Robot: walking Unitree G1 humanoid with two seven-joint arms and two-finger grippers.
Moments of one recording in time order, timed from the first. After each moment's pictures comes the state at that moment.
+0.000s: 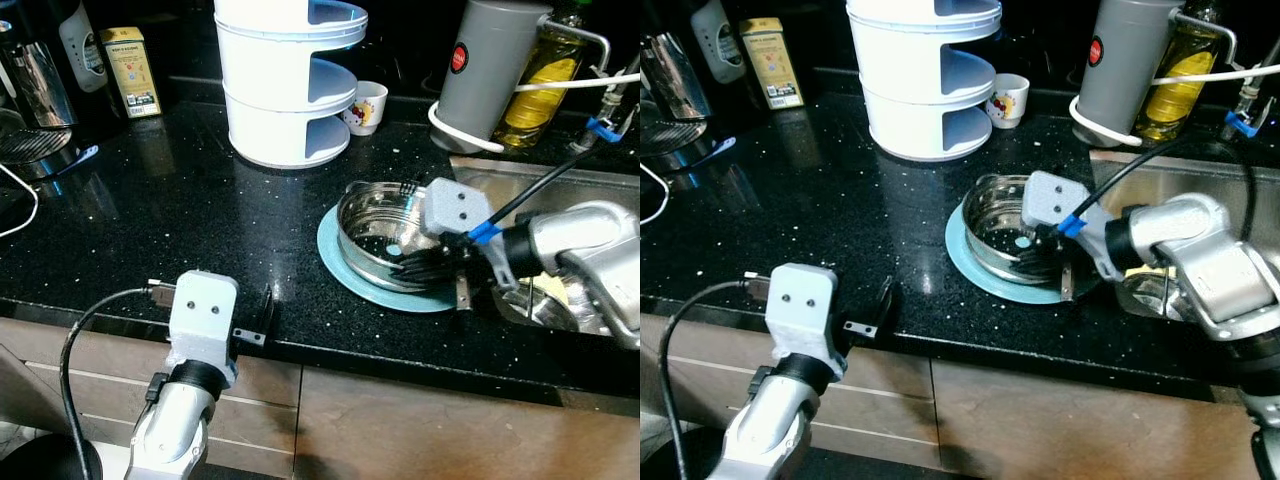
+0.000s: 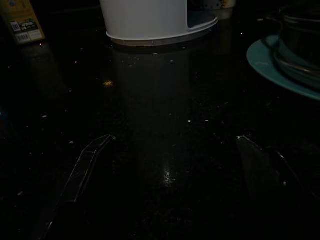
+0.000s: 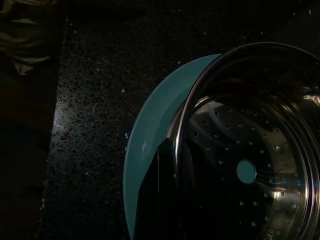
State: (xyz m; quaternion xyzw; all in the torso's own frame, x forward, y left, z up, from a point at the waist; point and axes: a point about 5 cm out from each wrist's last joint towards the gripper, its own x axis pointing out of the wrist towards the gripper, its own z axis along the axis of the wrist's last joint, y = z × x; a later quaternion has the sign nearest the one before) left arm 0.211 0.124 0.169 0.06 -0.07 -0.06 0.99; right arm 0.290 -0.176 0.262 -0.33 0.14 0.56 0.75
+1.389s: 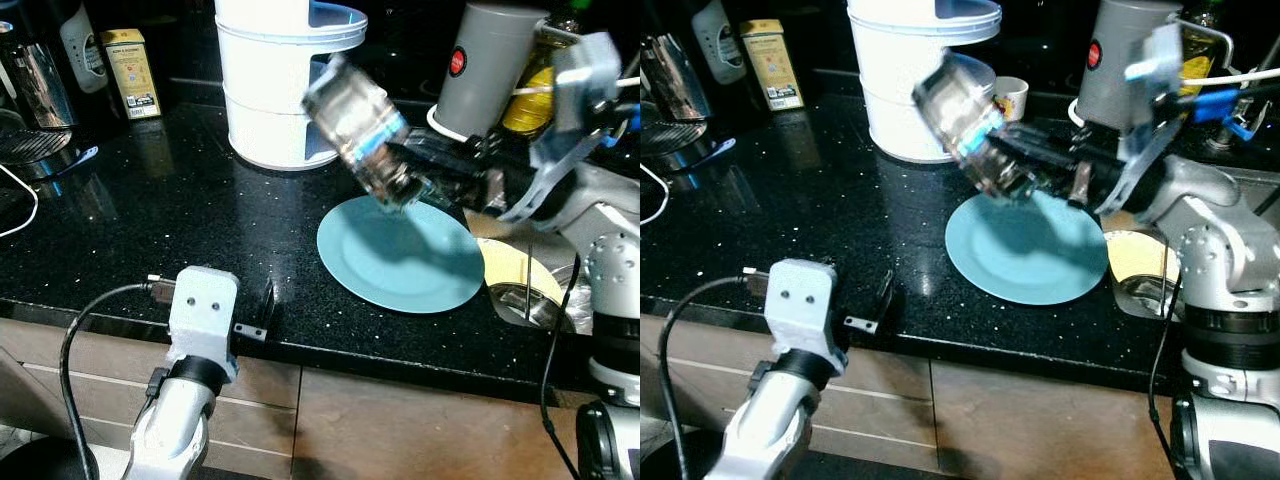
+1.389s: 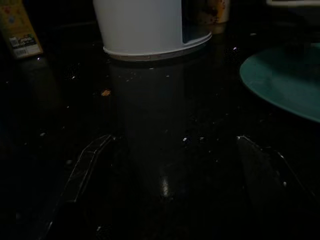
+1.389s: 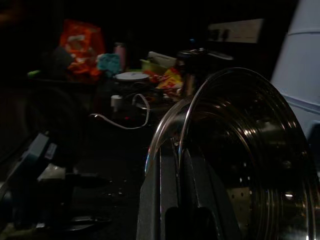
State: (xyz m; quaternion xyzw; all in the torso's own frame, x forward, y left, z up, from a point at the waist) left arm 0.215 0.121 0.176 0.06 -0.09 -0.07 0.99; right arm 0.302 -0.178 0.324 0.00 -0.17 0.55 0.82
